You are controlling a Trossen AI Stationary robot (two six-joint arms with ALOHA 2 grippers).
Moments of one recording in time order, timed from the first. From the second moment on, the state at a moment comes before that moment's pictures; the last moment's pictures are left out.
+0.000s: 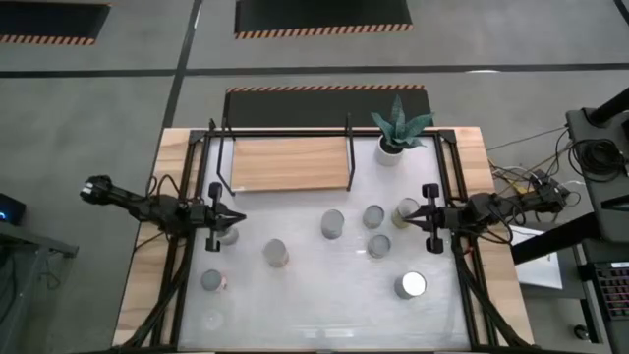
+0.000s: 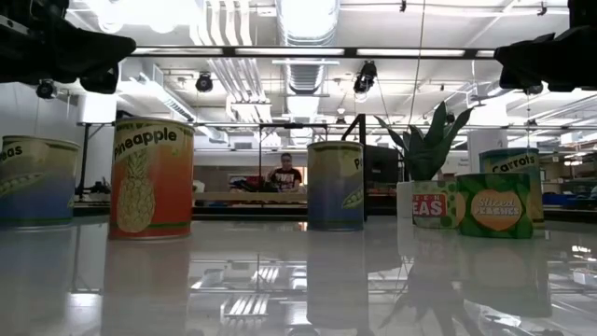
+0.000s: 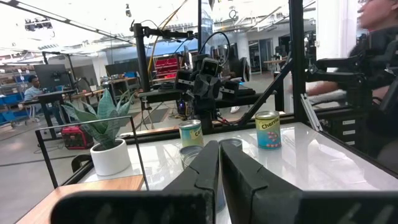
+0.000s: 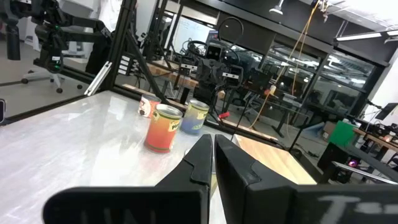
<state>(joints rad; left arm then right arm) -0.34 0.11 0.02 0.22 -0.33 0.17 0.25 0.02 0.01 0.08 0.13 -0.37</state>
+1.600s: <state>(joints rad) -0.34 0.11 0.02 0.22 -0.33 0.17 0.25 0.02 0.01 0.08 0.13 -0.37</state>
